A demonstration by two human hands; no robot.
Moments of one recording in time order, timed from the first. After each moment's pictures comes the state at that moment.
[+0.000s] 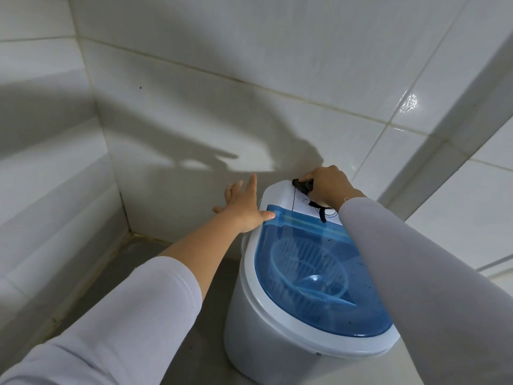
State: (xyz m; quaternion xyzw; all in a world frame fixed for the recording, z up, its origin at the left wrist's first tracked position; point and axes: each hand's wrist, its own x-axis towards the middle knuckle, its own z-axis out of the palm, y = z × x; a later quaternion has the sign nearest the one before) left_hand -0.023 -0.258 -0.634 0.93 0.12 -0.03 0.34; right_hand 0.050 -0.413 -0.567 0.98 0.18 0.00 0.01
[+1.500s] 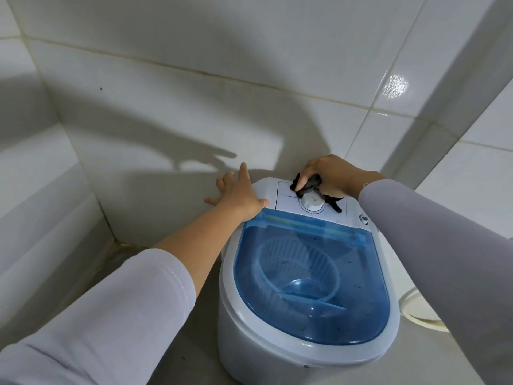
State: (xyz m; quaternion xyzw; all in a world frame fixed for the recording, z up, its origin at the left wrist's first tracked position) left_hand 0.011 -0.286 -0.621 0.94 0.17 -0.03 0.31; right_hand 0.083 -0.462 -0.556 0.95 0.31 -0.07 0.02
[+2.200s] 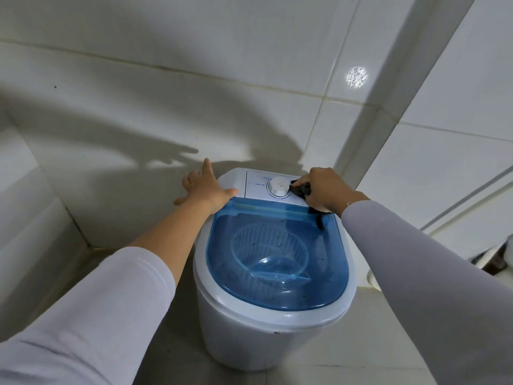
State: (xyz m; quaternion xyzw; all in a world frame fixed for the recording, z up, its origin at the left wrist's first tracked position) left_hand 0.015 -0.282 -0.637 0.93 0.19 0.02 0.32; right_hand 0.030 -0.506 -0.575 0.99 0.16 -0.01 -0.02
